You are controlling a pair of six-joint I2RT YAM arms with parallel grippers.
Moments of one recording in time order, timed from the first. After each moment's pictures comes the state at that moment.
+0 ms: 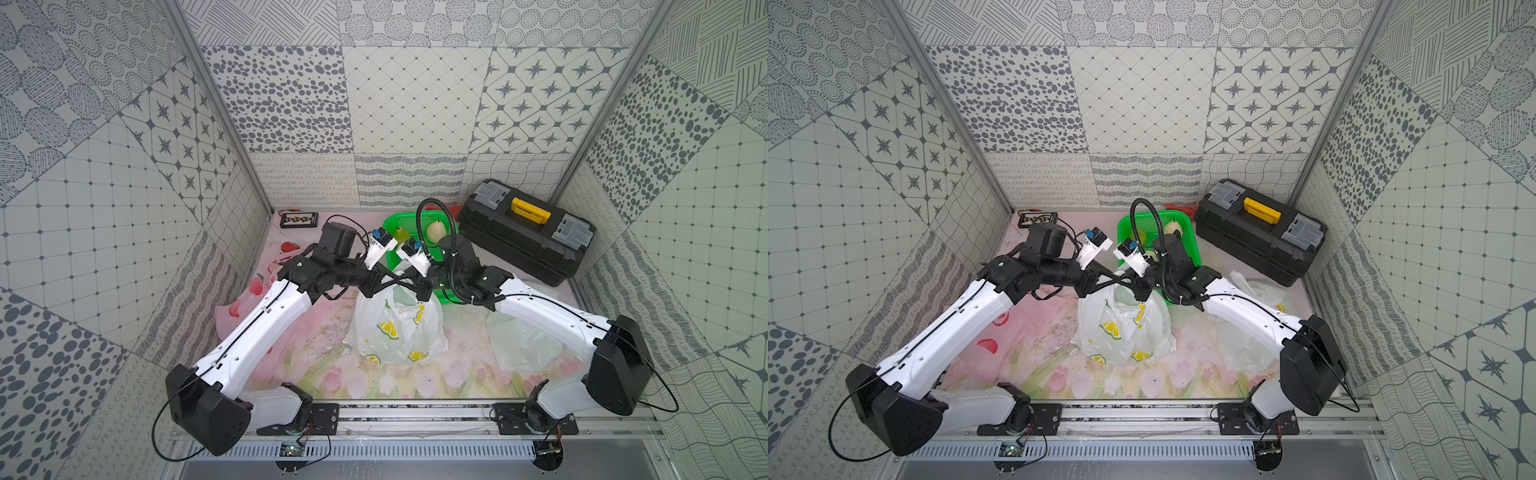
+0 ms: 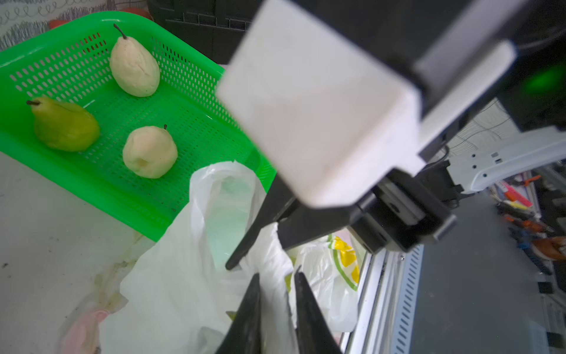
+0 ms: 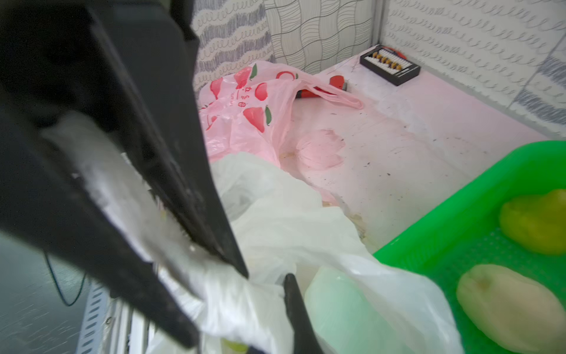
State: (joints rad) left arm -0.51 1.25 1.24 -0.73 0.61 0.10; right arm 0.74 1.46 1.11 -0.12 -0.46 -0.09
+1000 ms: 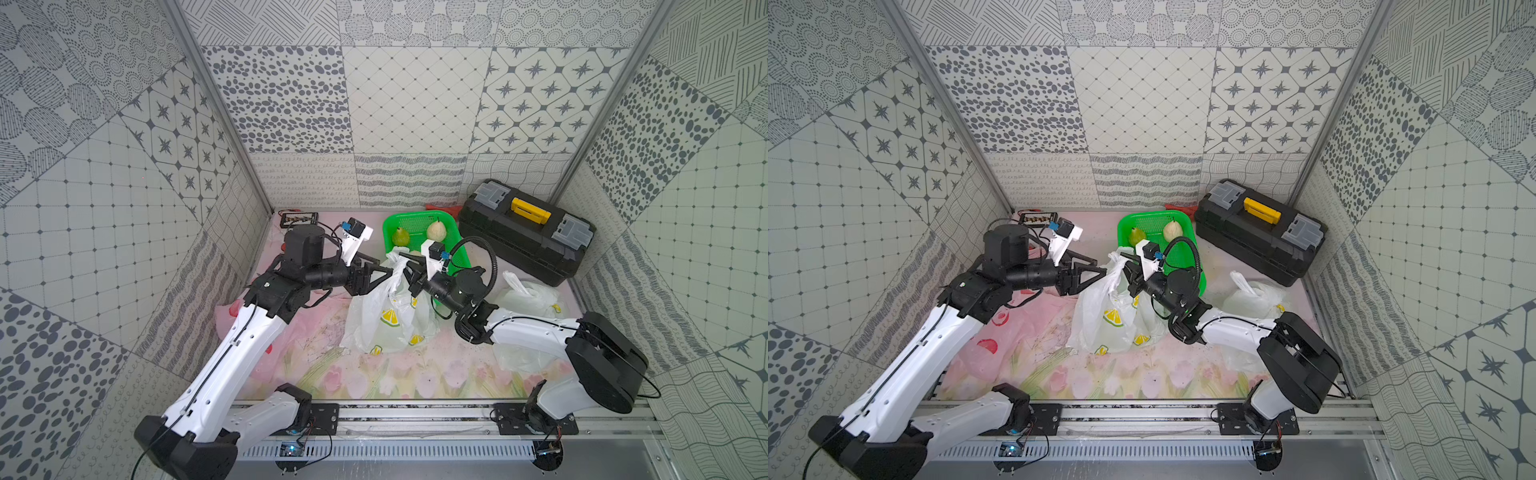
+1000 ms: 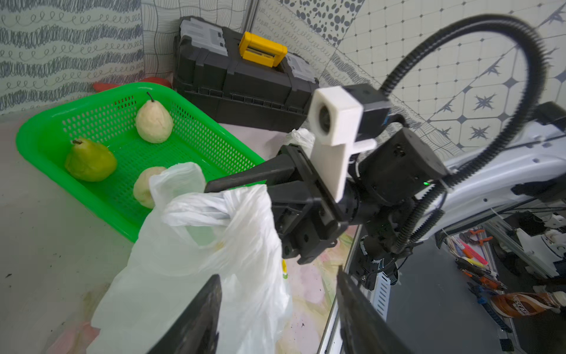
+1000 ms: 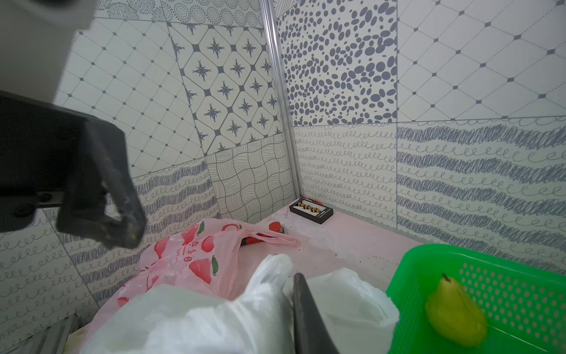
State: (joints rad) left arm -0.42 1.10 1.18 -0.60 0.69 -0.10; right arm 0.83 1.51 0.74 0.94 -0.07 0.19
